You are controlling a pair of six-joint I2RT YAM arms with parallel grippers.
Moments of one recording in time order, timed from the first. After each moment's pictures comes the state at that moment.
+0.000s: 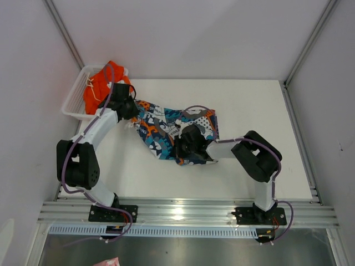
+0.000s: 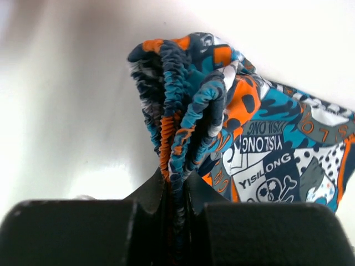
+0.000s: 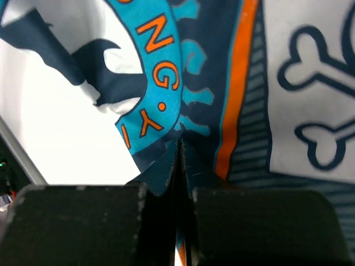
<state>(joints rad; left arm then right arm) -0.16 1.62 1.25 -0.46 -0.06 -0.57 0.80 1.92 0.97 0.28 -0.25 0.57</state>
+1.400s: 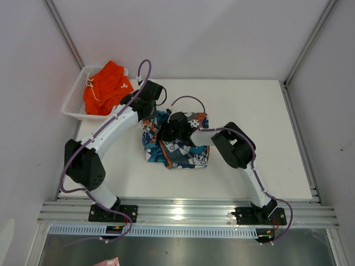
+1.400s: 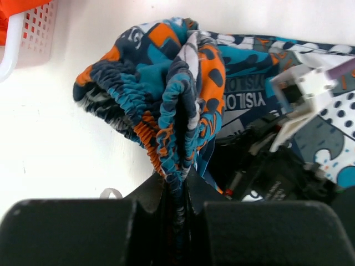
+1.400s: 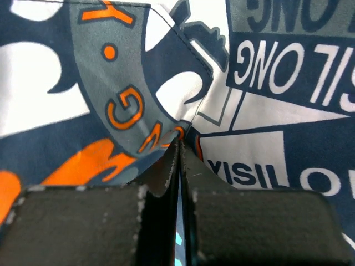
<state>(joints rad) -0.50 1.64 1.51 -0.81 -0.46 -0.45 0.78 2.30 1.44 0.35 -0.28 0.81</state>
